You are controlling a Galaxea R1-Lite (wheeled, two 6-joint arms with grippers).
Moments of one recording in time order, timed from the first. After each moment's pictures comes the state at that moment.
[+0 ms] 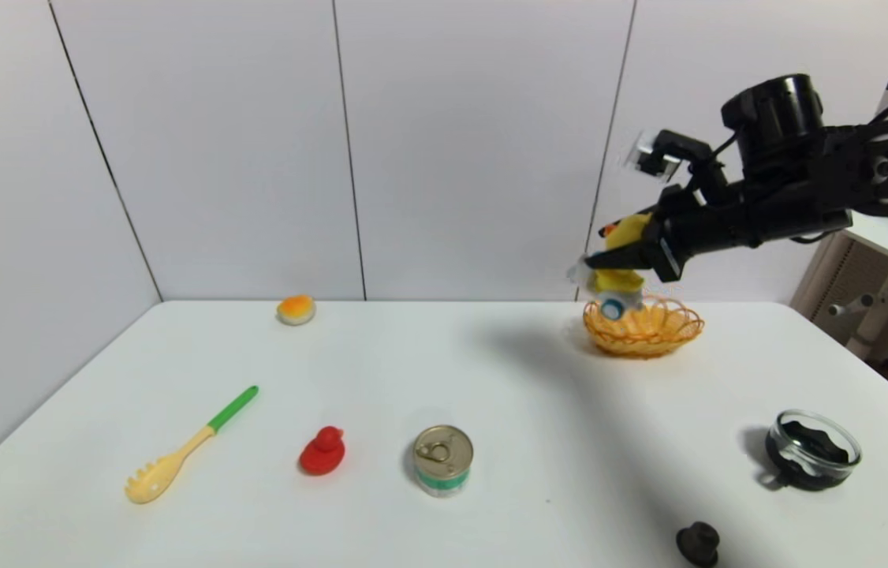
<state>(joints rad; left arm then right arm) -0.01 0.00 0.00 -0.03 0.03 -0.06 0.18 1.92 -1.64 0.34 0.51 -0.69</state>
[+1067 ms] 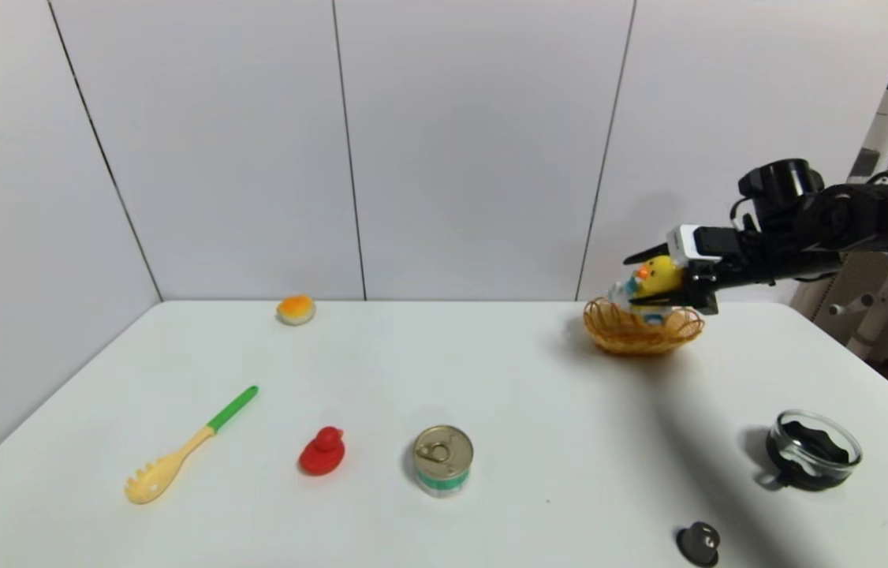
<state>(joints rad) -0.01 0.00 0.00 -0.03 0.03 -0.06 -0.07 2.18 -1.75 0.38 0.80 -1.58</state>
